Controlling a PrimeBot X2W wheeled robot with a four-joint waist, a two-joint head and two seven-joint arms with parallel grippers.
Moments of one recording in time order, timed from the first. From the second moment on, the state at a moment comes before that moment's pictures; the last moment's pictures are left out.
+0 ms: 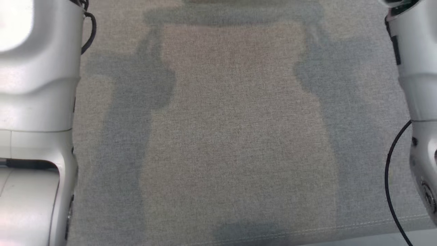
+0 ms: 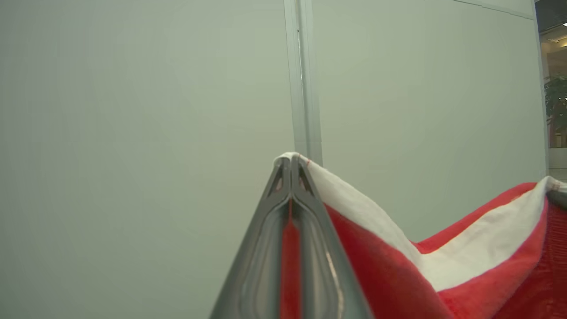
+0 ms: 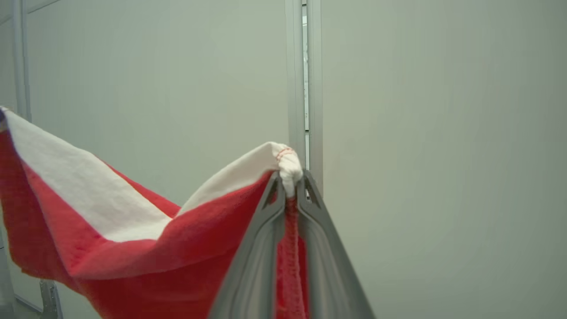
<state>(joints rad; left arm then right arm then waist) -1.39 0.10 -0.27 0.62 -0.32 -0.10 -0.26 -1.31 -0.18 0.23 0.58 0.37 0.13 -0.26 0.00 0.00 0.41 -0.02</state>
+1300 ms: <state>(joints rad) -0.01 0.10 -0.23 0.01 -0.31 -0.03 -0.25 -0.06 -0.35 0.33 0.06 0.34 0.13 -0.26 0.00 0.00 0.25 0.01</state>
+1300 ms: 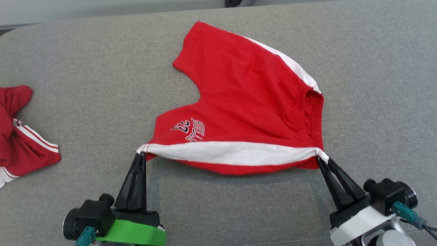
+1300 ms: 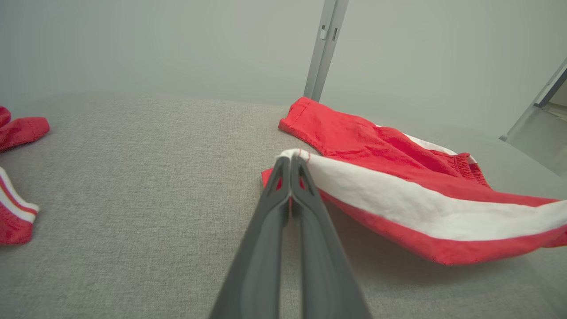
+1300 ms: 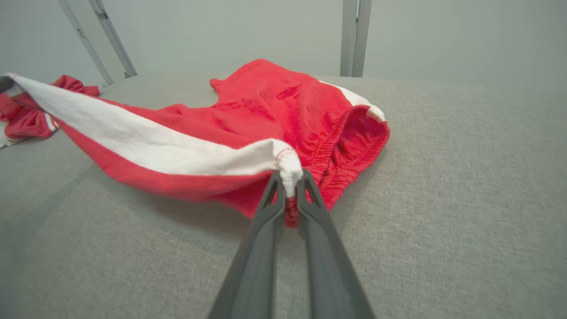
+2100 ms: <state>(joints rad) 0.00 0.14 -0.28 -0.21 -0.31 -0.01 -0.08 0.05 -0.25 0.21 -0.02 0.27 0.13 -0.16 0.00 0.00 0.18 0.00</state>
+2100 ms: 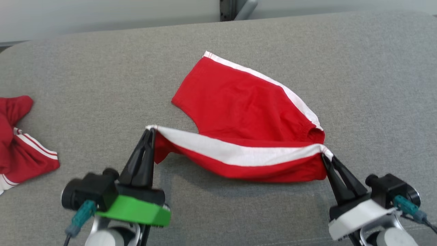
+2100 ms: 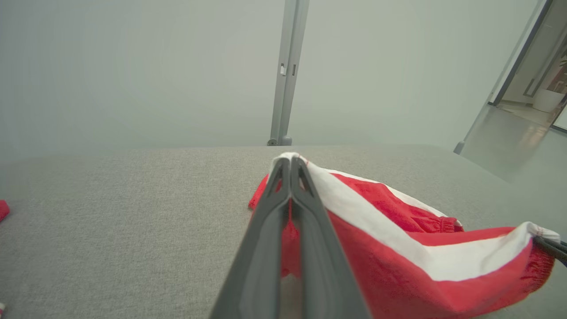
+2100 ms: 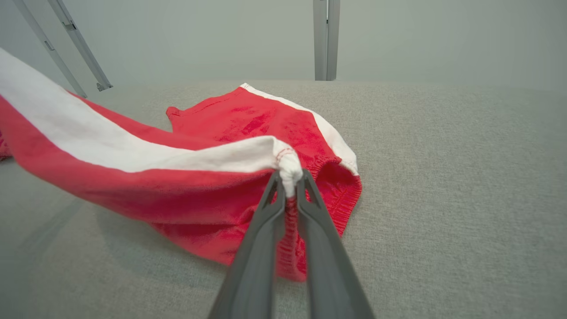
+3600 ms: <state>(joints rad) -0.87 0.08 -0.24 0.70 -0.28 -0.05 -0.26 -0.41 -0.20 0.18 0.21 0.29 0.13 -0.26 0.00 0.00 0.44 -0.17</state>
